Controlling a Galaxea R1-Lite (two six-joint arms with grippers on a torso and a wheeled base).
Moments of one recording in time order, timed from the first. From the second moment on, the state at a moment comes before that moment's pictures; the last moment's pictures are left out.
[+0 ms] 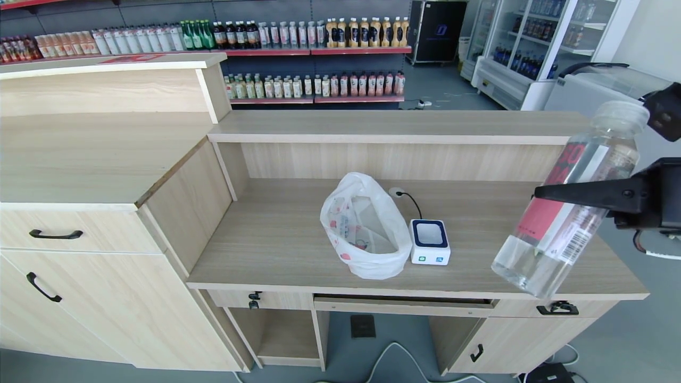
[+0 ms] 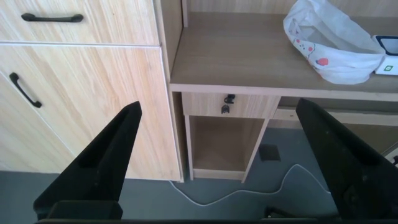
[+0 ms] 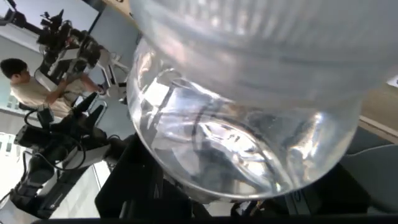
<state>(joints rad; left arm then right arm) 0.00 0.00 0.00 0.00 0.00 0.00 0.09 1.29 -0.96 0.00 0.89 0.23</state>
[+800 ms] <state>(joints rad) 0.00 0.00 0.00 0.00 0.00 0.00 0.35 1.12 -0.92 0.14 0.50 0.37</state>
